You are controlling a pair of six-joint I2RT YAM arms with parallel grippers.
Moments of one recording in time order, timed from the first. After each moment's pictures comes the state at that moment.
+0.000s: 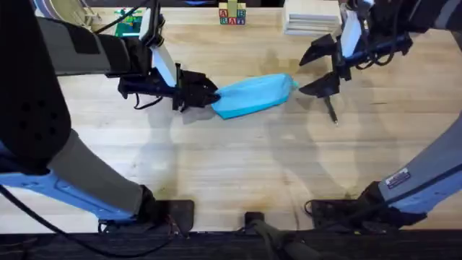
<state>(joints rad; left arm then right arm) 0.08 1.82 0.95 -0.69 1.21 1.36 -0.15 2.00 1.41 -1.02 -0.84 -1.50</state>
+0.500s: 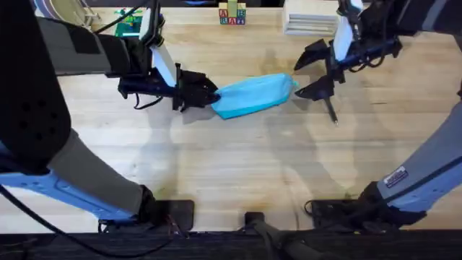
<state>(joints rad) 0.08 1.82 0.95 -0.69 1.21 1.36 -0.12 2.04 1.41 -1.02 -0.84 -1.50</state>
